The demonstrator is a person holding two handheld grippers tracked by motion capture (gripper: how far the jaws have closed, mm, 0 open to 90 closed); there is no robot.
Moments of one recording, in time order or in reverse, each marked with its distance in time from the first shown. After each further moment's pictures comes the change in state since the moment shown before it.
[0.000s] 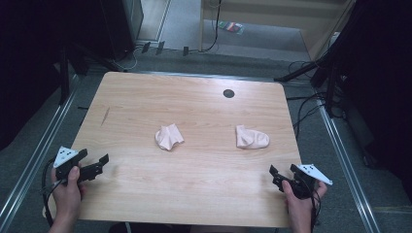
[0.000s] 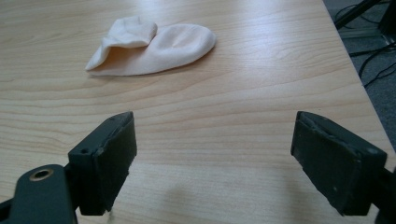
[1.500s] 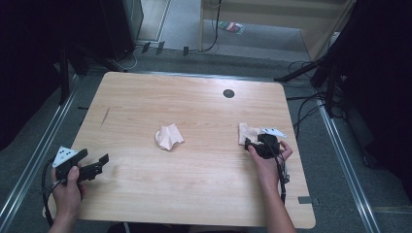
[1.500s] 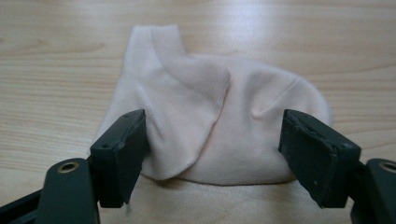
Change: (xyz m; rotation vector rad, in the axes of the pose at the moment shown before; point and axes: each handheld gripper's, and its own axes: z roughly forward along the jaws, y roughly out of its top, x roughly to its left) left arm 0.001 0.000 0.000 0.001 -0.009 -0.008; right arm 0.065 0.058 0.115 0.164 -0.127 -0.087
